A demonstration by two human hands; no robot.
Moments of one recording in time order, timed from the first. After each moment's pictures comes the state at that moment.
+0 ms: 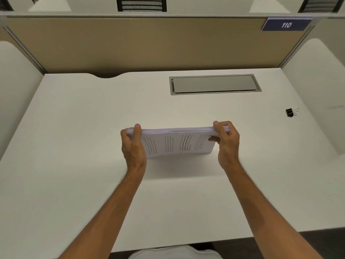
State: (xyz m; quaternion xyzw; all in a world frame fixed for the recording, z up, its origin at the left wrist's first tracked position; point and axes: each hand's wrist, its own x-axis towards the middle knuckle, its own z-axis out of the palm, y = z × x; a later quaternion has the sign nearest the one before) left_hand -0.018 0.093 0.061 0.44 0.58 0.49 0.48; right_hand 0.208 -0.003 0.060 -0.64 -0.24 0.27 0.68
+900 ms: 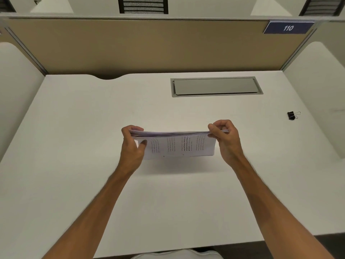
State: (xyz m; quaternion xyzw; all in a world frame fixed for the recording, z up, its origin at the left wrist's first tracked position) left_hand -0.054 0.117 0.047 0.68 0.48 0.34 0.43; right_hand 0.232 0.006 0.057 -0.62 -0.28 0.37 0.64
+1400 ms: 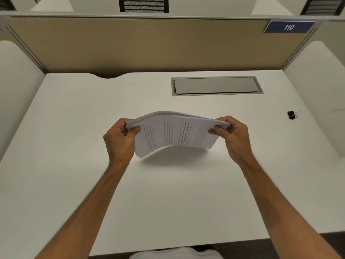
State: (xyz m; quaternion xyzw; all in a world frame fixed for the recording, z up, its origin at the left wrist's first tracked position) left_hand -0.058 0.129 0.076 0.62 0.50 0.47 0.38; right_hand 0.241 -0.005 0.073 -0.64 -0.41 0.30 0.58
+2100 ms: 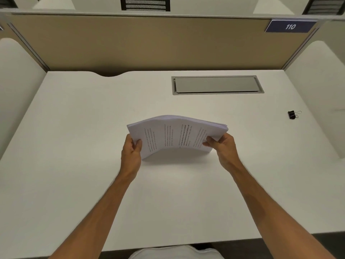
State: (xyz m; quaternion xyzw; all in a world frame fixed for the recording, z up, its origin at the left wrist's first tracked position) left_hand -0.056 0.100 0.021 0.55 0.51 0.38 0.54; right_hand 0.229 -0.010 0.021 -0.62 -0.30 0.40 0.61
